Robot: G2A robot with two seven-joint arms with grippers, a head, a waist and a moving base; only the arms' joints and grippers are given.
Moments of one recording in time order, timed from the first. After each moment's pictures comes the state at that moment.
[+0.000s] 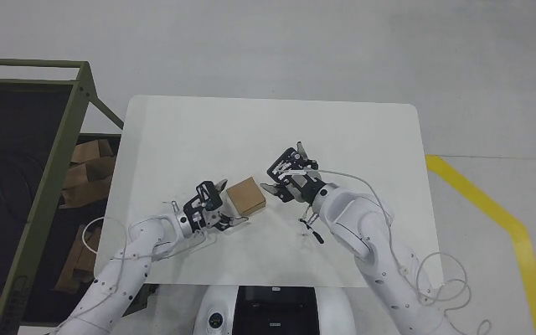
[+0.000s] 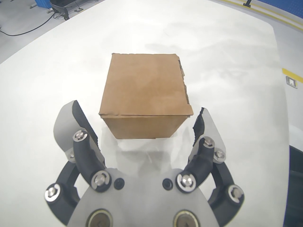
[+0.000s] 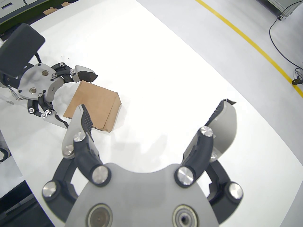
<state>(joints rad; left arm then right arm) 1.50 -1.00 -1.25 -1.51 1.50 -0.63 0.25 -1.28 -1.36 1.04 -1.90 -1.41 -0.31 0.66</state>
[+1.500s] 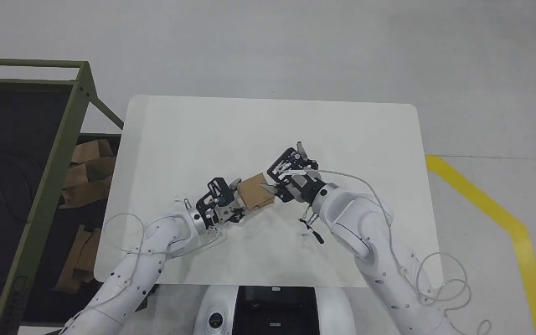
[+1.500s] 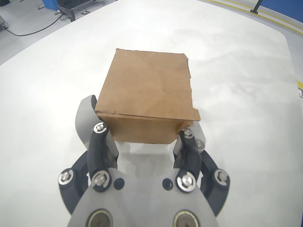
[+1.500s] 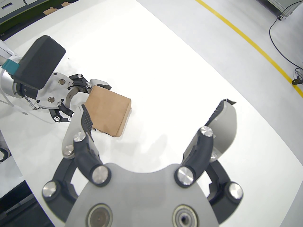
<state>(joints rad) 1.44 -1.04 -1.16 -1.46 1.45 -0.55 0.25 -1.28 -1.36 1.04 -1.90 -1.41 -0.31 0.66</state>
